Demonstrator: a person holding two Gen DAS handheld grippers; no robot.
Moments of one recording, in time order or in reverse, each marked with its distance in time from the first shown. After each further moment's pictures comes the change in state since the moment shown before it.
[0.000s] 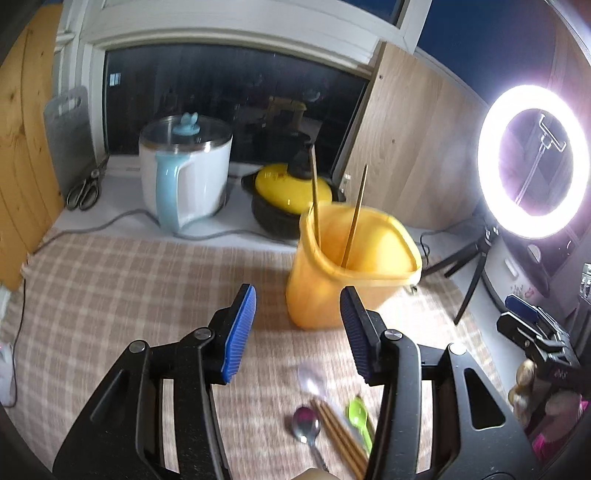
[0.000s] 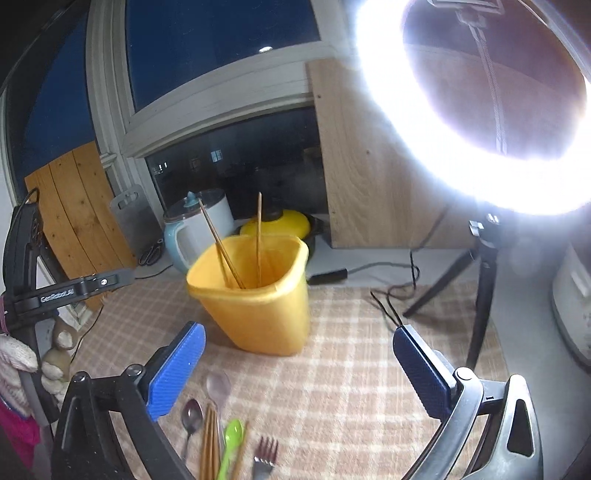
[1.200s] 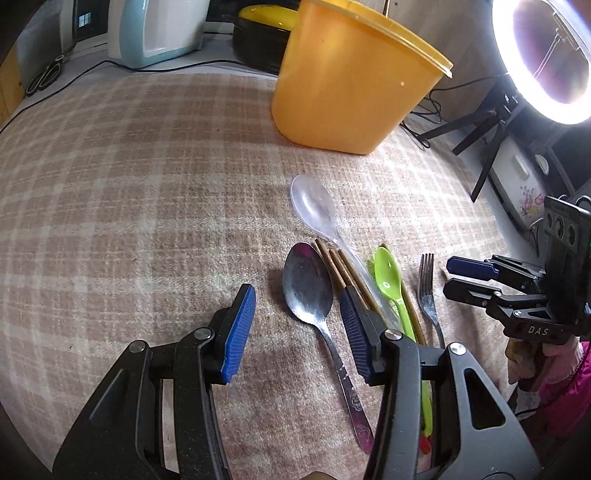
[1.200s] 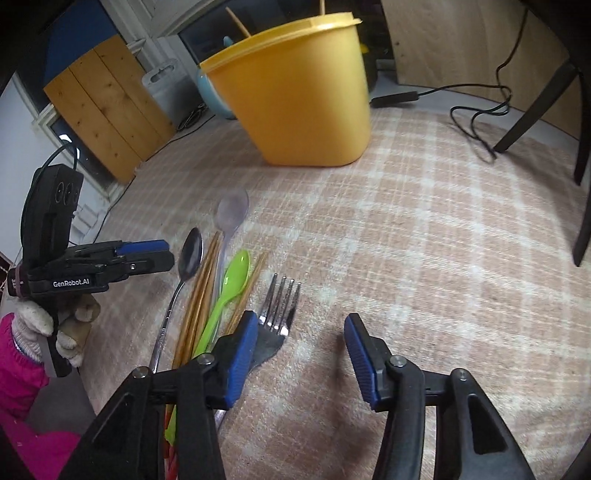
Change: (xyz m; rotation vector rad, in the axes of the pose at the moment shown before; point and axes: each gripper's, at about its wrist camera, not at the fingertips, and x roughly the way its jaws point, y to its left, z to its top) left arm 0.076 0.001 -0.129 0.014 0.356 -0.063; right arm 0.085 -0.001 -0.117 -0.068 0.452 0.270
